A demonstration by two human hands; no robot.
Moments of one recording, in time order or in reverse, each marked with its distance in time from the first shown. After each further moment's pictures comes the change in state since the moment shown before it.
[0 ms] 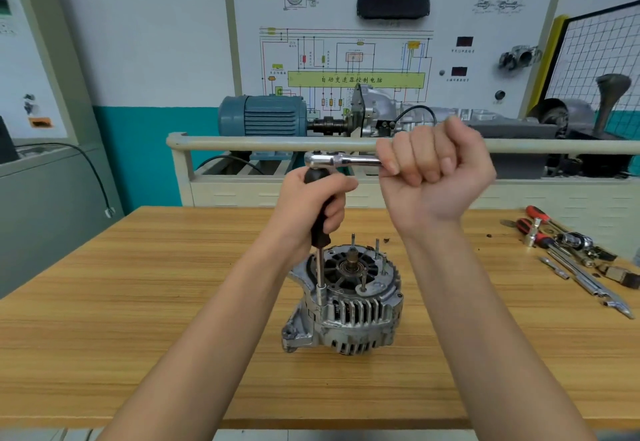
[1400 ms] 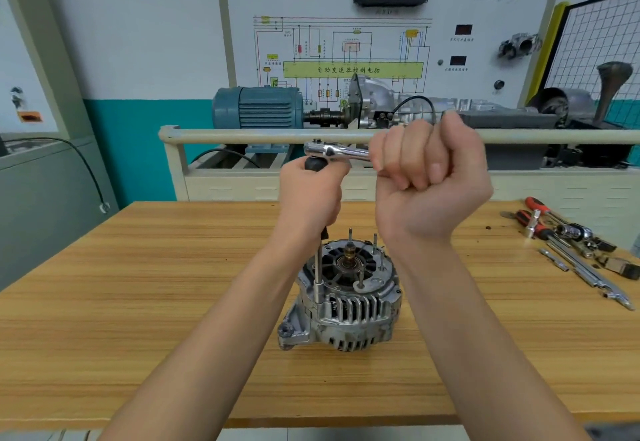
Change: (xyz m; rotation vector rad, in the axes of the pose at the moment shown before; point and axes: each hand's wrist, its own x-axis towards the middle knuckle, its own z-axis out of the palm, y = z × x) left_hand 0.011 -0.005 0.017 0.094 0.323 -0.029; right_hand -0.015 0.011 0.011 -0.176 -0.003 -0.201
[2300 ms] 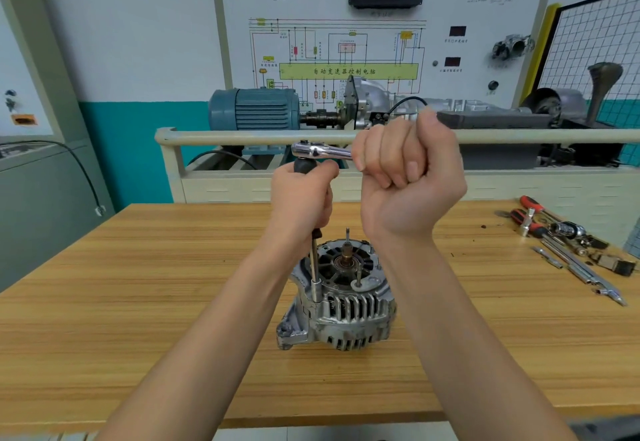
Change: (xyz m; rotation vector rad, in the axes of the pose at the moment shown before) left_hand 0.000 -0.003 -0.007 -0.049 -0.020 -0.003; right_hand 0.000 0.008 0.007 0.000 -0.031 -0.004
